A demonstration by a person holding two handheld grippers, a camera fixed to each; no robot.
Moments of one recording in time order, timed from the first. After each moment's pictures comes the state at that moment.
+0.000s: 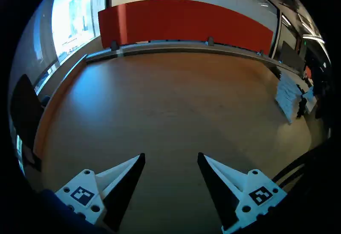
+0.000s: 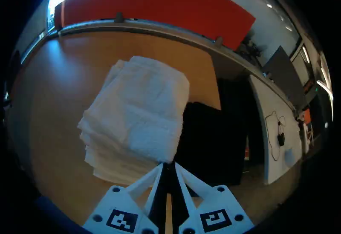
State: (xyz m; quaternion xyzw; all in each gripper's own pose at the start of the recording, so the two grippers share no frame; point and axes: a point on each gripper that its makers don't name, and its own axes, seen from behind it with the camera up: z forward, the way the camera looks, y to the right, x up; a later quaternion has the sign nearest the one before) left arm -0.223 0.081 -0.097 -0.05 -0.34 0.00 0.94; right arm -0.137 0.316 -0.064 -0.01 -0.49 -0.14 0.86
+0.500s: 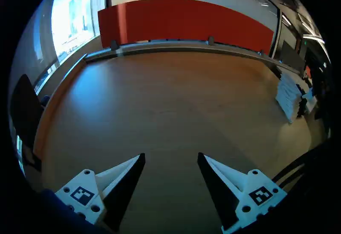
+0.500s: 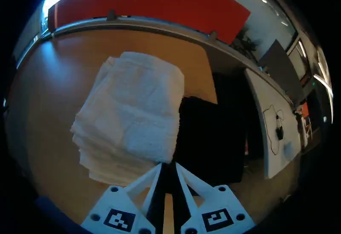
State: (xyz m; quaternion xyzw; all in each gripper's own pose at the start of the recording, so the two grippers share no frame) left arm -0.225 0.081 -0.095 -0.05 -0.35 0.01 0.94; right arm -0.145 0.324 -0.064 -0.04 -0.49 -0.14 0.86
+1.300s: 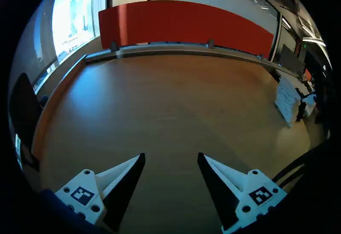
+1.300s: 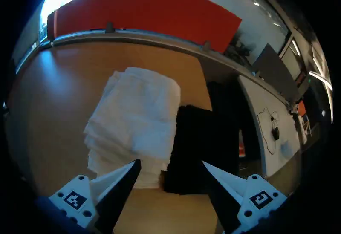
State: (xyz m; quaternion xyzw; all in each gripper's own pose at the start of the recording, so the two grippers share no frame) left arm -0.220 0.081 -0.086 -0.05 -0.34 -0.01 0.94; right arm -0.118 0.310 -0.071 -0.05 -0.45 -0.13 0.88
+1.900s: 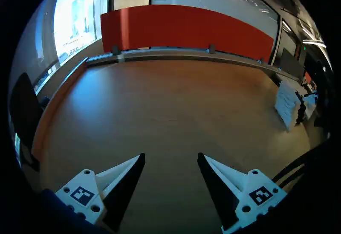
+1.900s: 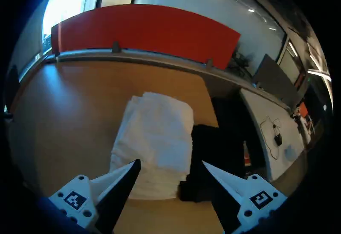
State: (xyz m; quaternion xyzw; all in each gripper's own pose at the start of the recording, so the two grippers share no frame) left arm -0.210 0.076 -0.081 -0.05 -0.32 -0.01 0.95; right arm -0.085 0.259 -0.057 -0.04 -0.38 -0.11 0.92
